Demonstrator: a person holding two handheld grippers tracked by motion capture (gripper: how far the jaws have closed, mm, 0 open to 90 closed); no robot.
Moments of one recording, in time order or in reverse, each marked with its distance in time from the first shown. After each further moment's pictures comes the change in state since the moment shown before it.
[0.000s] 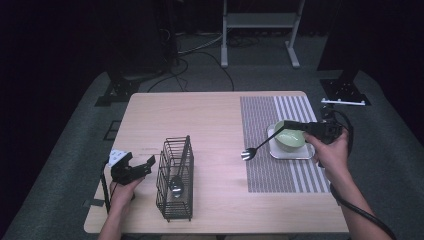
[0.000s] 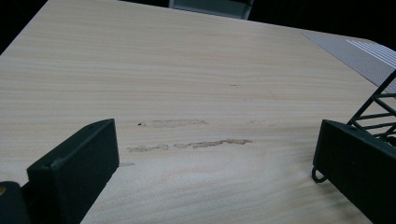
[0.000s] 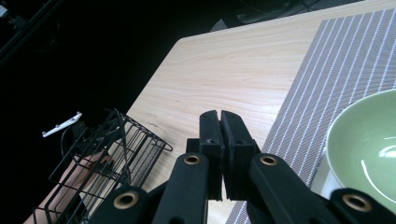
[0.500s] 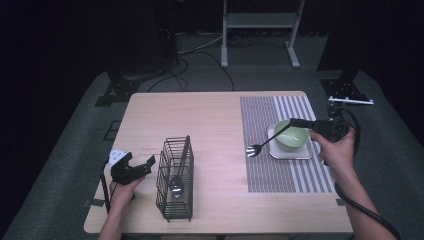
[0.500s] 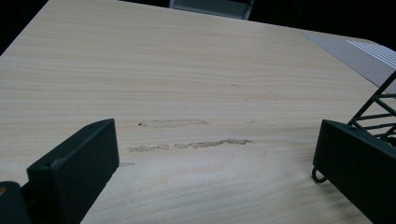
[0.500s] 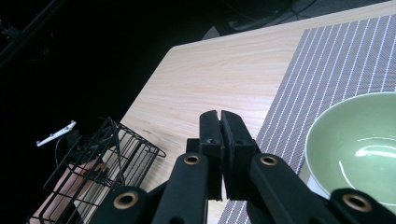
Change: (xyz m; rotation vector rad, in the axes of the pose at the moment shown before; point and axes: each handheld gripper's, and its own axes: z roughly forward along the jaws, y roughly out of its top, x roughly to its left) left arm 0.000 0.000 0.000 0.001 0.002 0.000; right arm -0.006 0.005 -0.012 -0.026 -0.025 0.017
